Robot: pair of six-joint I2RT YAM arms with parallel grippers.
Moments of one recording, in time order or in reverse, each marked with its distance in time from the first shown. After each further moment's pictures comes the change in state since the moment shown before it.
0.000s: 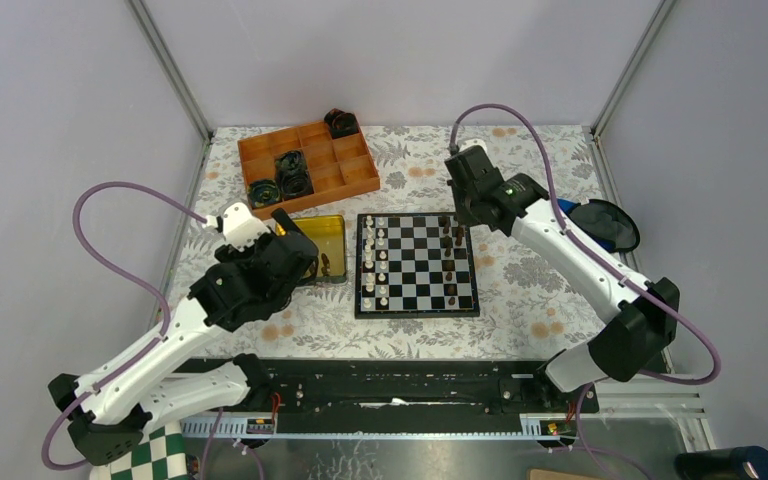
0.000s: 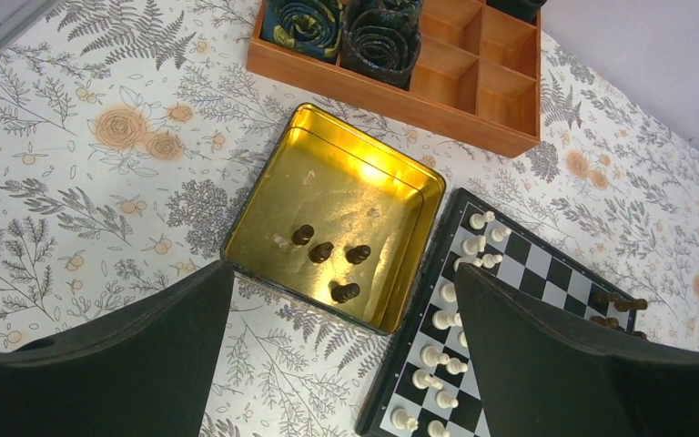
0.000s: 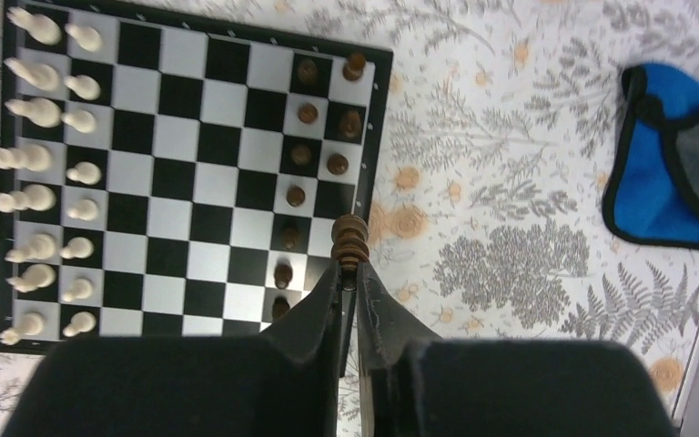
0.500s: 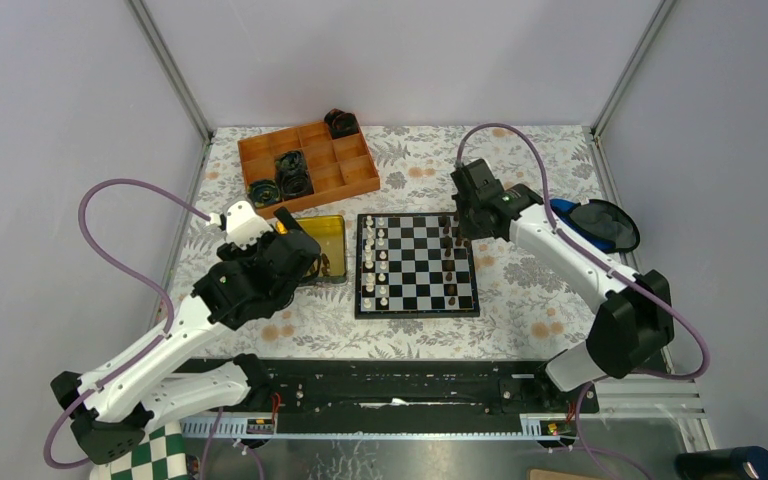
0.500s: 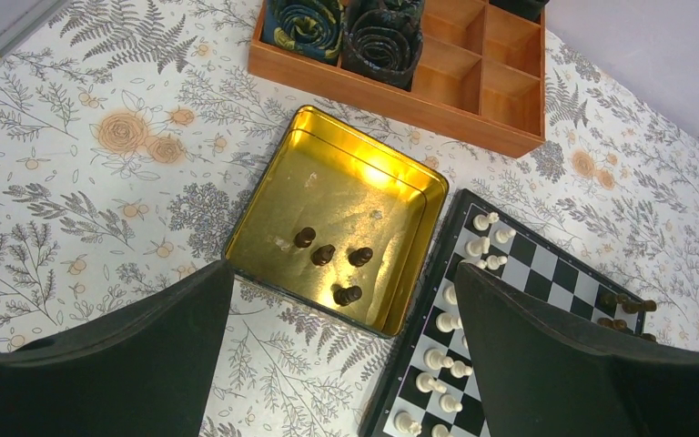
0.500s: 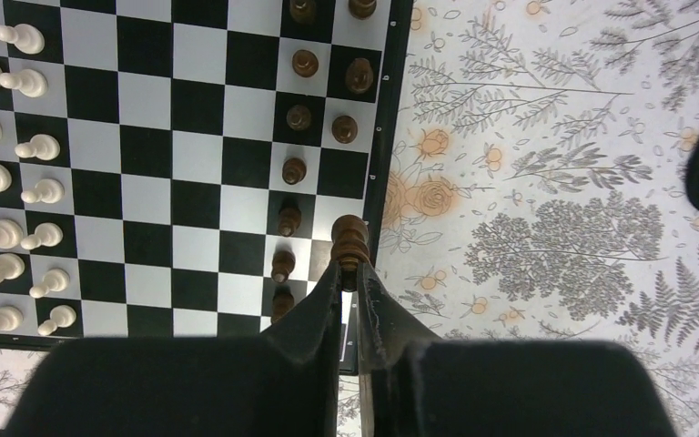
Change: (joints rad) left arm 0.008 0.019 0.000 0.018 0.000 0.023; right arm -0.071 0.001 -0.182 0.076 -0.113 0.045
